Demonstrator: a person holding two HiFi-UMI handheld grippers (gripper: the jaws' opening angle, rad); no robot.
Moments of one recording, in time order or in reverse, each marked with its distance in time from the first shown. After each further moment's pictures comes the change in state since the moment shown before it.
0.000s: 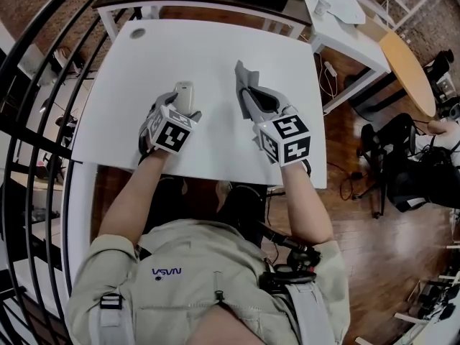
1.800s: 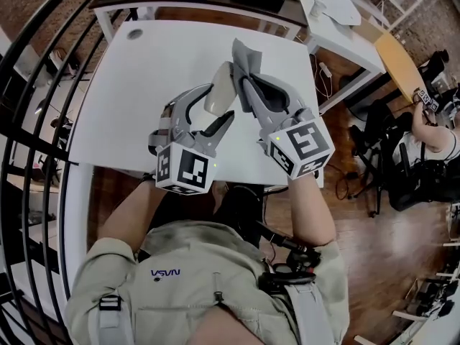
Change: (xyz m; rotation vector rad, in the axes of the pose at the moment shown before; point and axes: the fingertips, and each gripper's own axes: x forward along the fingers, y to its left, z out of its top) left arm -0.115 -0.076 0.128 0.416 -0.607 0.118; right arm -0.043 0.022 0.091 -0.129 -0.253 0.034
